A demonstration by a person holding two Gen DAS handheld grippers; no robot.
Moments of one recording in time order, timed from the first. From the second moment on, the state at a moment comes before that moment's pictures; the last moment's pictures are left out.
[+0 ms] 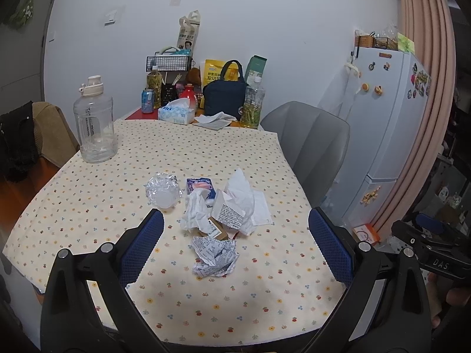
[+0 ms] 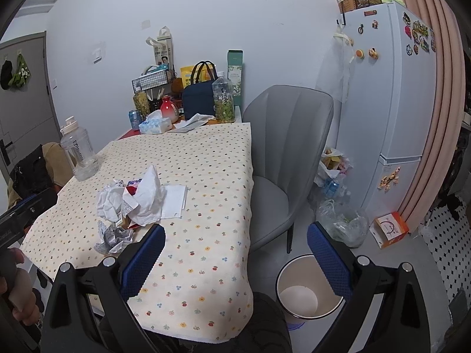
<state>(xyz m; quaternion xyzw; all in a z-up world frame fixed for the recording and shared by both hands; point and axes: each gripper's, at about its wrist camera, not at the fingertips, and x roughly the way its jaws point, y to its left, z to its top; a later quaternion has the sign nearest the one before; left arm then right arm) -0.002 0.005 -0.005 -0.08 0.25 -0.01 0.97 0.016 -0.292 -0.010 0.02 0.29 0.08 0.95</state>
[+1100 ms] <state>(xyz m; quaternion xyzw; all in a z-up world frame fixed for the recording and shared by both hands) 0.059 0.018 -0.110 -0.12 0.38 -0.02 0.92 0.062 -0.249 -0.083 0.01 0.37 0.15 0.92</state>
